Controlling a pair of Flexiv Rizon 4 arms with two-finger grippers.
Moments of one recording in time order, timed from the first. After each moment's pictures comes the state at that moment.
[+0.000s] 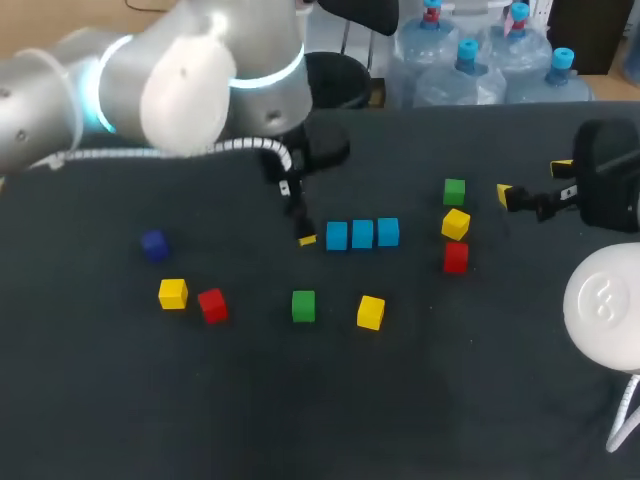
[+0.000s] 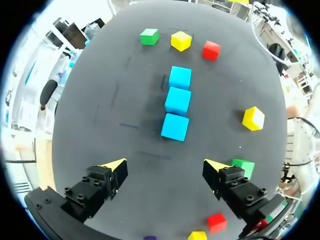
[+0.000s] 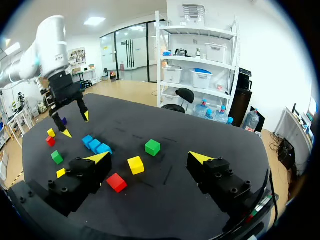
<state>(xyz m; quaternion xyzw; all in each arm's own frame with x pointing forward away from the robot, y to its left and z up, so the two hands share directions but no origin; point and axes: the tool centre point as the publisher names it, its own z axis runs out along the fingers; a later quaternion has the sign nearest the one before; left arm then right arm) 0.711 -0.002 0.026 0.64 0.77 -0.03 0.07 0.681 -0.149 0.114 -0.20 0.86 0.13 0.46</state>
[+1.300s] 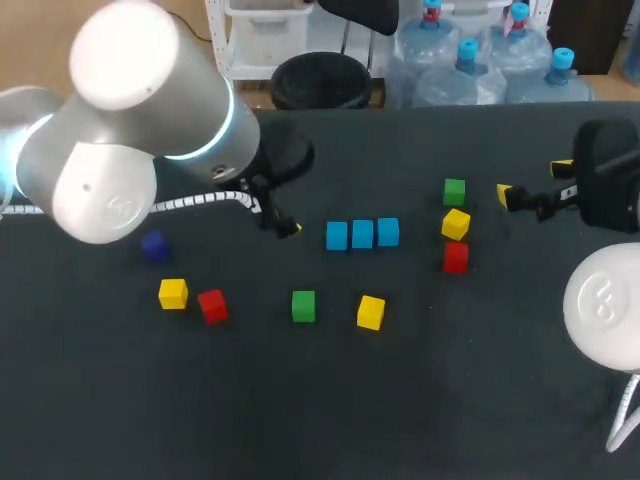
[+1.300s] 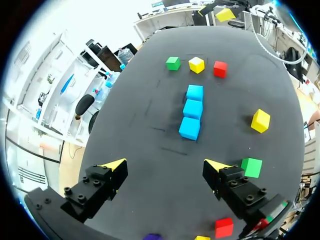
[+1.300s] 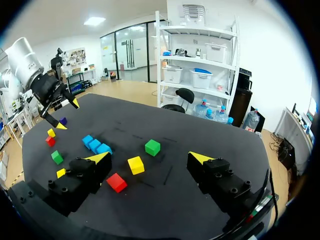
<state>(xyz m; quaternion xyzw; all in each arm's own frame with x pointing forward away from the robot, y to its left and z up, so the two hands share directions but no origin) 0.710 0.020 0.063 0.59 0.76 0.01 0.25 0.681 -0.149 0.114 -0.20 0.86 0.13 0.46</state>
